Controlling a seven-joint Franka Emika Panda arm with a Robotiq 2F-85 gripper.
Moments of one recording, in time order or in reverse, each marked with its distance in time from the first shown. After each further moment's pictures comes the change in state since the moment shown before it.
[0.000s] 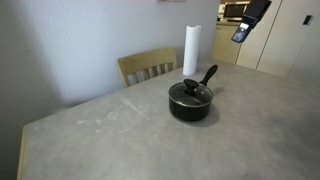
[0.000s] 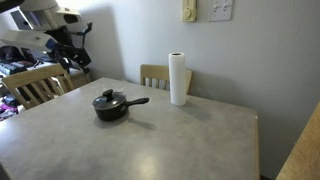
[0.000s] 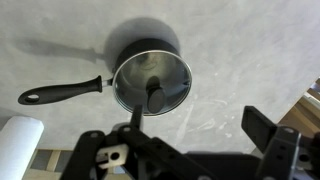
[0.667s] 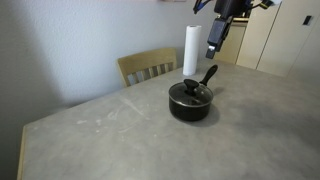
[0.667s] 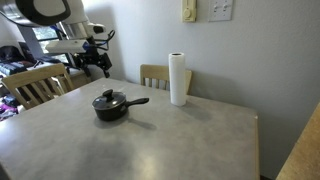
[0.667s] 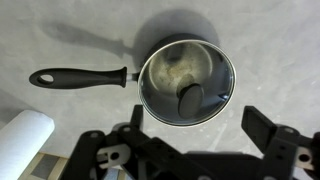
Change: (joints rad) arm -0.109 0.321 0.120 0.294 -0.208 -0.082 0.100
